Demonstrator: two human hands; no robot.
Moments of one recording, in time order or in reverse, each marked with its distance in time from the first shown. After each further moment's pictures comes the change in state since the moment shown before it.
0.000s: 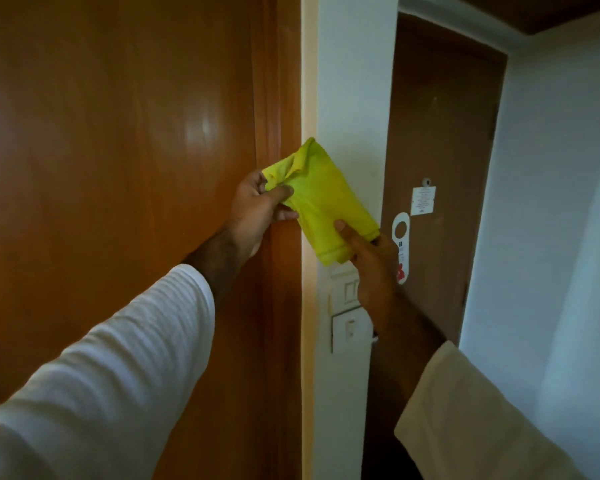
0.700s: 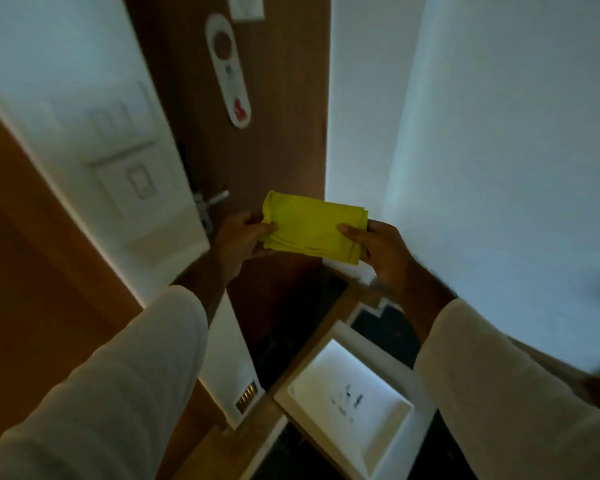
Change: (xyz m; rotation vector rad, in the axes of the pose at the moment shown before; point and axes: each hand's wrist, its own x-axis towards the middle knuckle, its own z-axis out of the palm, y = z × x) left_hand -0.211 -0.294 0.232 0.075 -0.406 -0.812; right_hand -0.130 0.071 -0.423 -0.371 0.278 0.622
